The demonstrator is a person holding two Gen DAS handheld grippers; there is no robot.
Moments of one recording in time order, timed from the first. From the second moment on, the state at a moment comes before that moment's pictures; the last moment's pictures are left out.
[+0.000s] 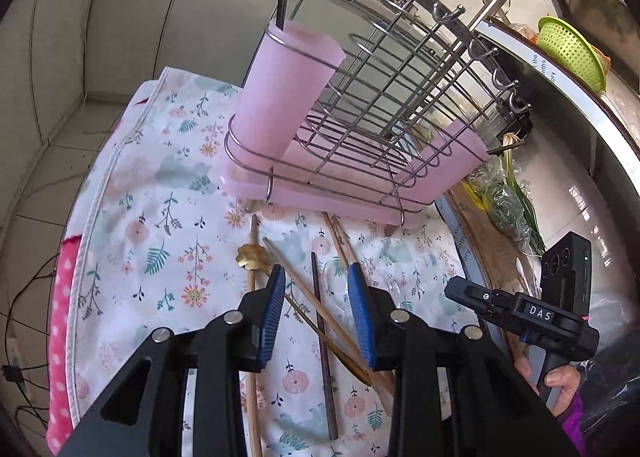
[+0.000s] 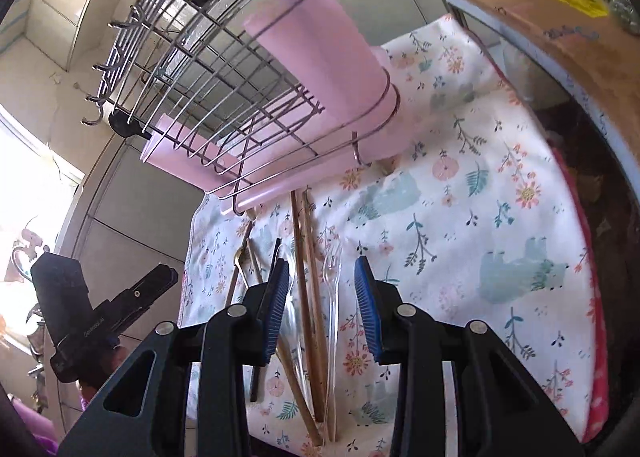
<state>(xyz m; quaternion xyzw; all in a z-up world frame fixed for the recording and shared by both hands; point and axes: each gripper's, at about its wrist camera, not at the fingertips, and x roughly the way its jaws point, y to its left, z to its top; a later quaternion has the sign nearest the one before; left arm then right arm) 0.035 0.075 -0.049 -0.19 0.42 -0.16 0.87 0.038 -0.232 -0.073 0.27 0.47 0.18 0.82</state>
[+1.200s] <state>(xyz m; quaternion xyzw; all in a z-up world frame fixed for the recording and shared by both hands) 0.100 0.063 -0.122 -0.31 0.55 -0.01 0.78 0.062 -0.222 -0.117 0.29 0.49 0.21 0.79</state>
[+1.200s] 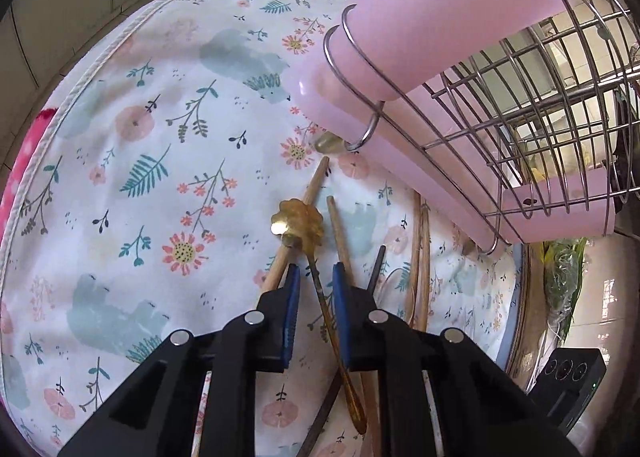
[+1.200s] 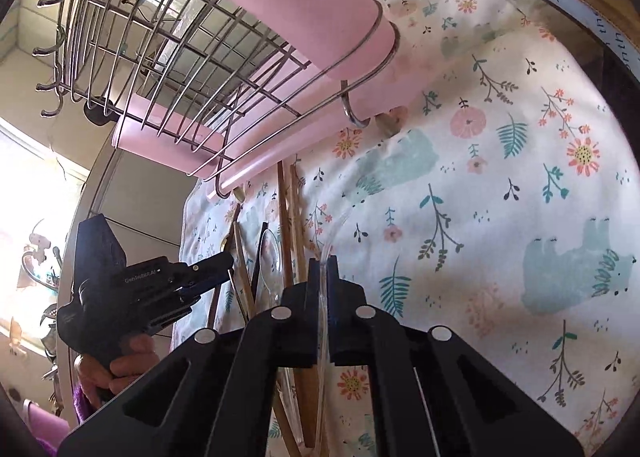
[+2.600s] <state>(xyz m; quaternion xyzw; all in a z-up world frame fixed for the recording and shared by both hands) 0.015 0.074 0.036 -0.18 0.30 -0.12 0.93 0.021 -0.241 -0.010 0.26 0.33 0.20 0.88</state>
